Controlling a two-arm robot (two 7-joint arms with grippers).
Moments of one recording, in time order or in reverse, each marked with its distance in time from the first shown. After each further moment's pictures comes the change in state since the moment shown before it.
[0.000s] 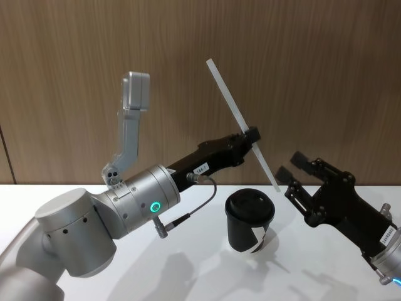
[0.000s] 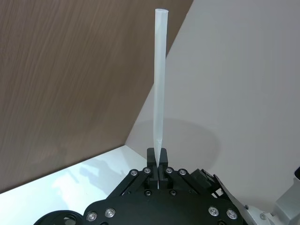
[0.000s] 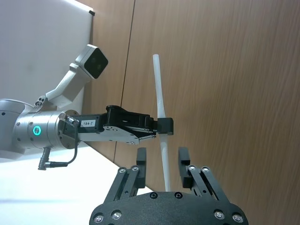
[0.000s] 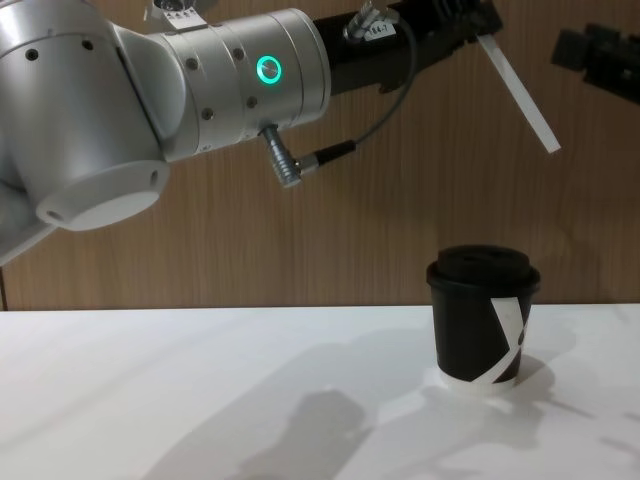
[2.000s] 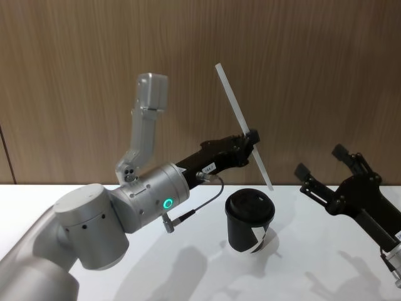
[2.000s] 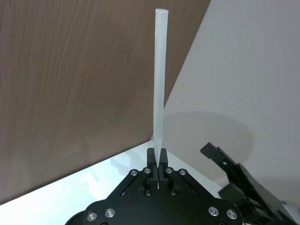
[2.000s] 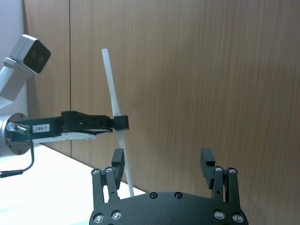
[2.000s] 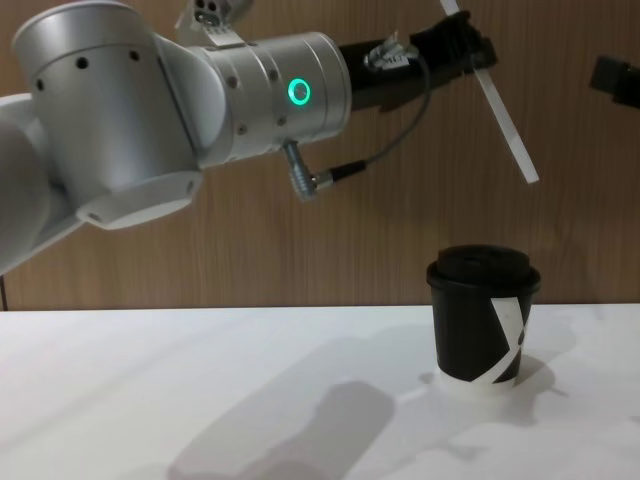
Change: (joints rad) left arm -0.050 -0.016 0.048 0.069 0.085 -0.047 0.073; right arm -0.049 -0.012 0.048 -0.039 -0.039 0.077 -0.213
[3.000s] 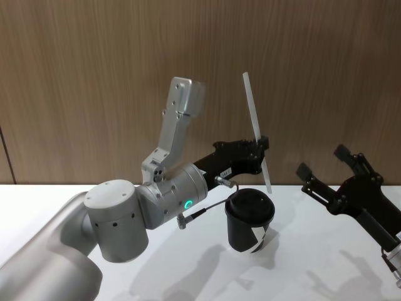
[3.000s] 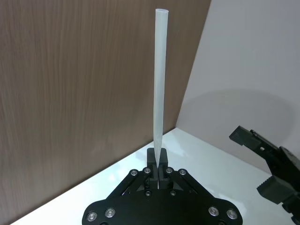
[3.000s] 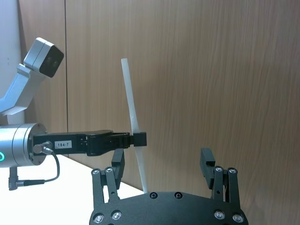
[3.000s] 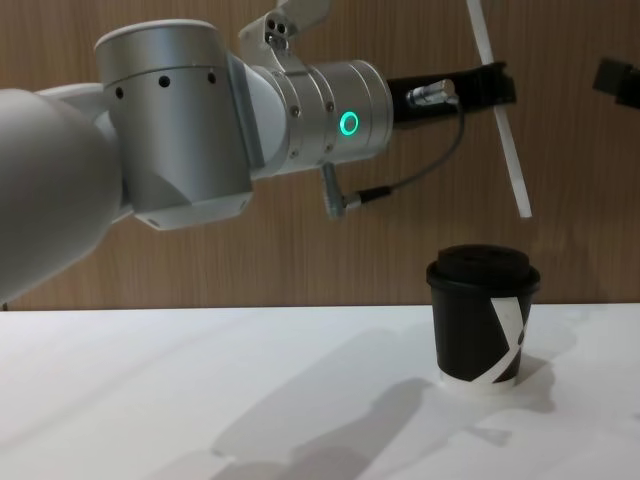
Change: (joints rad) left arm -0.085 -0.024 0.101 0.113 0.147 -0.077 0.042; right arm -0.003 -0.001 0.003 -0.002 -0.002 0.005 -0.012
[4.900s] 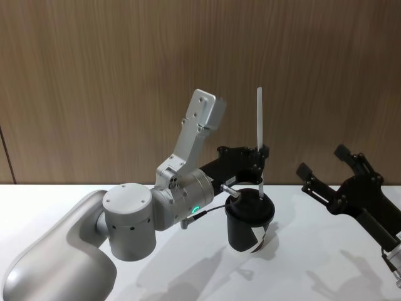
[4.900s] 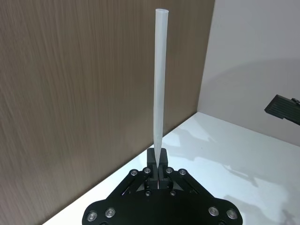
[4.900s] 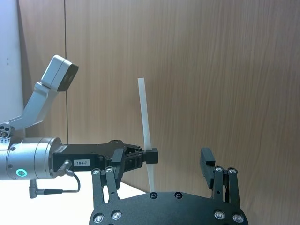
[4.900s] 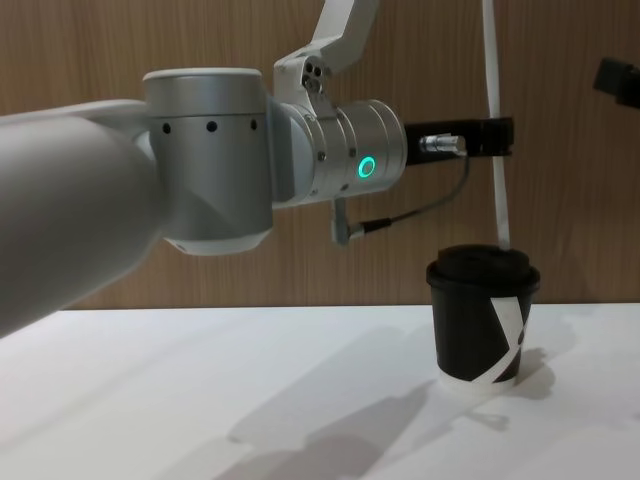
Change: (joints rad) left arm -0.051 -0.038 0.045 0.137 0.167 -0.086 -0.007; right arm 0.000 0.000 0.000 0.000 0.000 0.000 -0.001
